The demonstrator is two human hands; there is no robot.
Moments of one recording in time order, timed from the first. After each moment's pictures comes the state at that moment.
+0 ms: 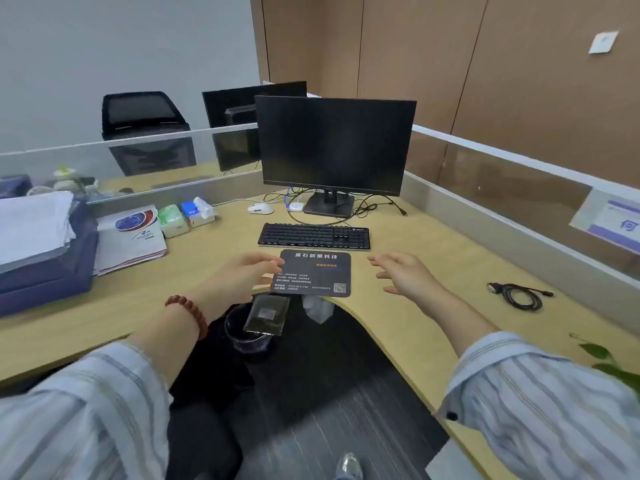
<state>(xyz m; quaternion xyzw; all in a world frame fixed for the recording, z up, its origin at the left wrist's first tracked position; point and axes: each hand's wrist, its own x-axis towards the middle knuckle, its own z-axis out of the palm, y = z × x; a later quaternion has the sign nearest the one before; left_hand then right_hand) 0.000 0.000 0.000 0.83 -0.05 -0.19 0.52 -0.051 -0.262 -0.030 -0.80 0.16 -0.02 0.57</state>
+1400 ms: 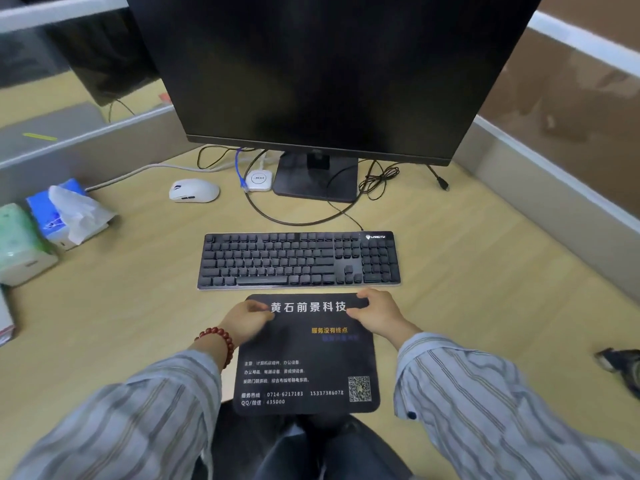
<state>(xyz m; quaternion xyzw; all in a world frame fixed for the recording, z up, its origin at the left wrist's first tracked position) 0.438 -0.116 -0.236 0.85 0.10 -0.38 0.36 0.355 -0.346 -0.250 -0.82 0.33 0.21 0.41</state>
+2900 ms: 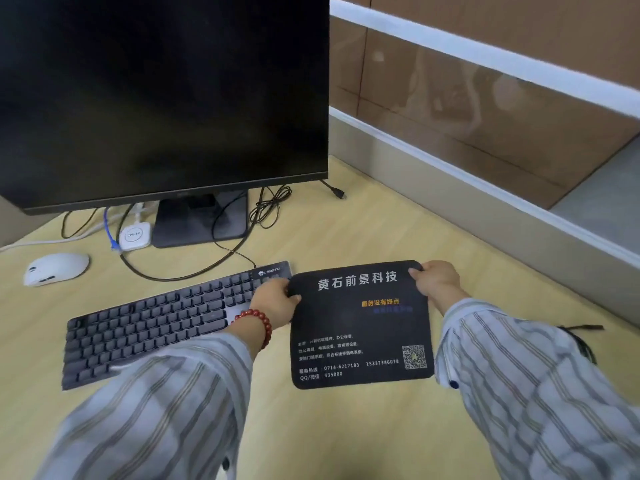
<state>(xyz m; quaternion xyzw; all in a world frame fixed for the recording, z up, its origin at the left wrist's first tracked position) 0.434 -0.393 -0.222 0.90 -0.15 -0.34 0.25 0.298 -0.635 -0.239 -0.74 0.57 0.06 0.35</state>
